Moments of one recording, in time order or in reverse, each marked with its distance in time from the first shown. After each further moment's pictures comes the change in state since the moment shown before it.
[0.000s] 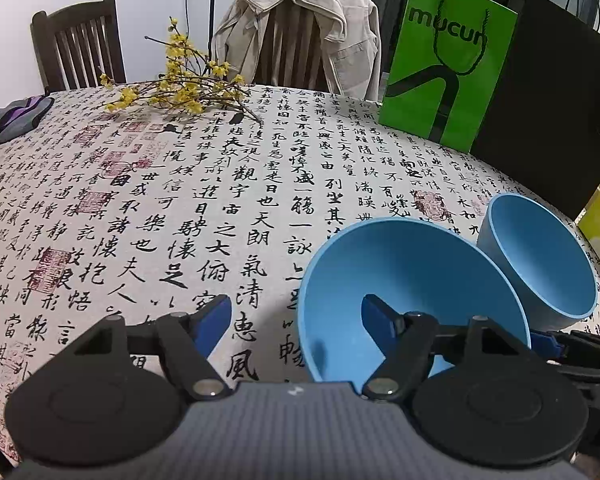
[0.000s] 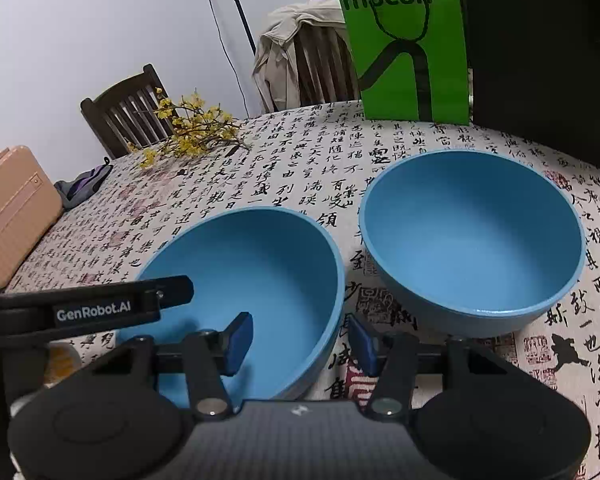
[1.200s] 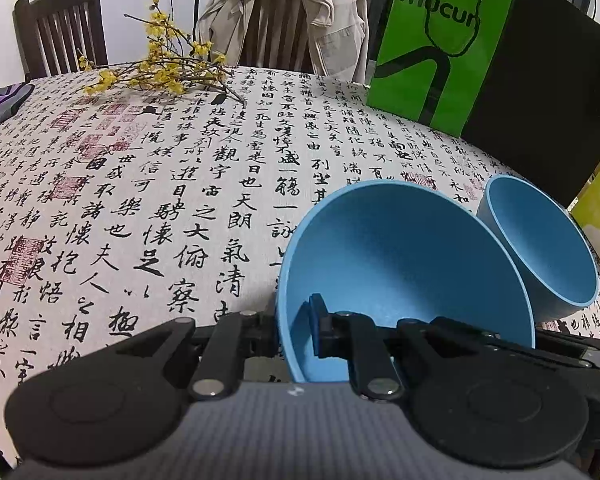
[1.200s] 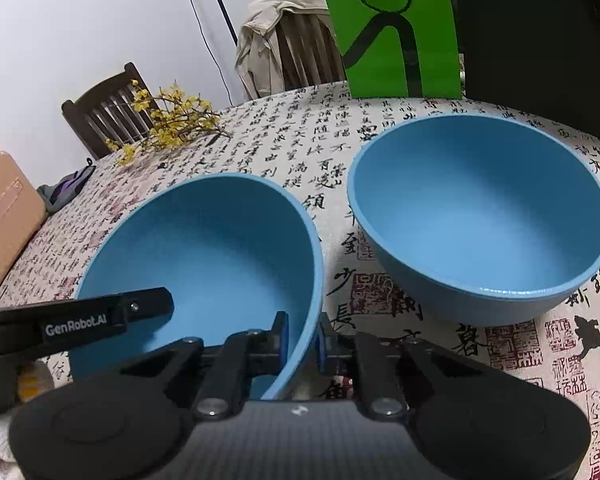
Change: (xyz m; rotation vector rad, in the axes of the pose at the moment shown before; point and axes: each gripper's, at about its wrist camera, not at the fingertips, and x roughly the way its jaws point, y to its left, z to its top) left arm 0.016 0.003 -0.004 0.008 0.034 -0.049; right arm 0.028 -0.007 -0.007 0.052 0.017 -0.015
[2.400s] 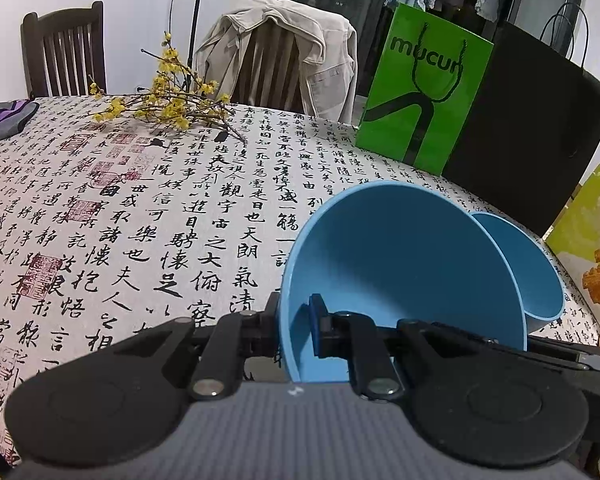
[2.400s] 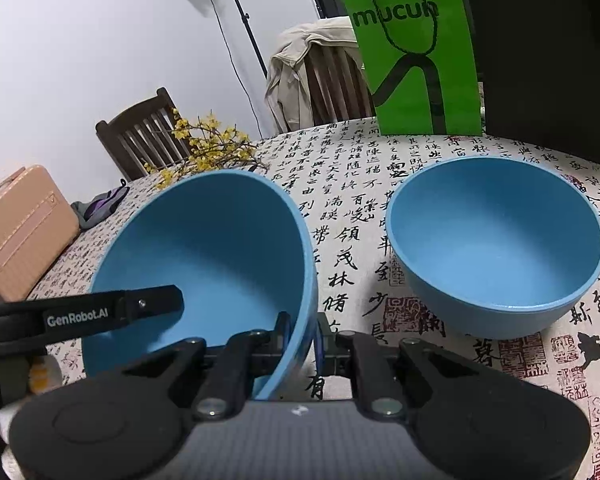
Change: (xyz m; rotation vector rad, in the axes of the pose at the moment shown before) left arm -0.038 0.011 -0.003 -0.022 -0.105 -0.064; right arm -0.030 0.011 -0.003 -0.033 -0.098 0.081
